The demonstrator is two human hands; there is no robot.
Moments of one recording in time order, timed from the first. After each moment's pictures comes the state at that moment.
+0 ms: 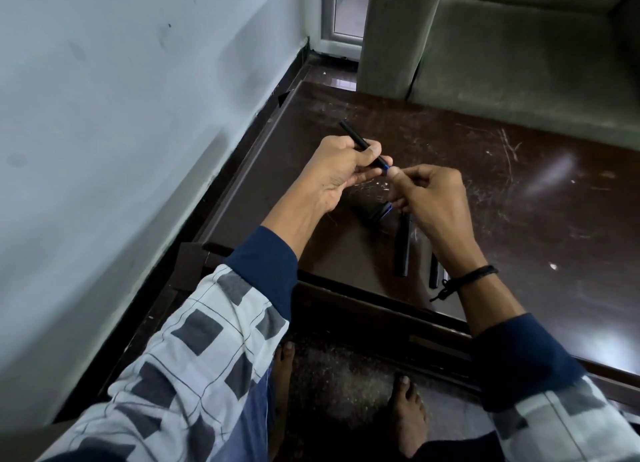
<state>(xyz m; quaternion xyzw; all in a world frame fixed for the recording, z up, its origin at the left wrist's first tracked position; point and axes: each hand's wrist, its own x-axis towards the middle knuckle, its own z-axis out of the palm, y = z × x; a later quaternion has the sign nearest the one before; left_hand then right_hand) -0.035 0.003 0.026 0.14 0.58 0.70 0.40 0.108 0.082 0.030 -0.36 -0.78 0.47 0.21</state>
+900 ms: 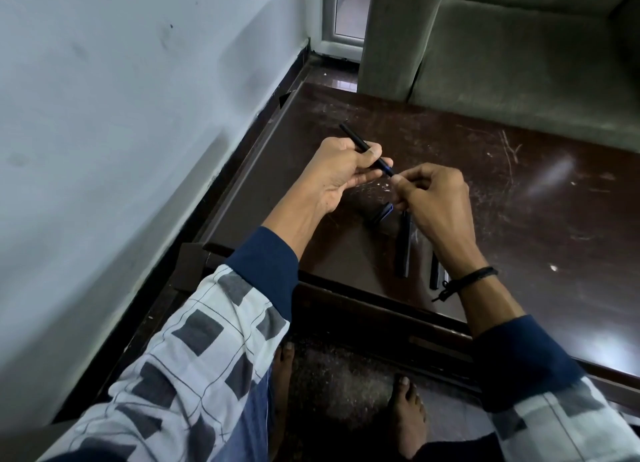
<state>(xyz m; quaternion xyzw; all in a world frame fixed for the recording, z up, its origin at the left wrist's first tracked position) -0.036 0.001 0.026 0.13 0.58 0.70 0.40 0.108 0.081 0.030 -0.37 -0.80 0.42 0.22</state>
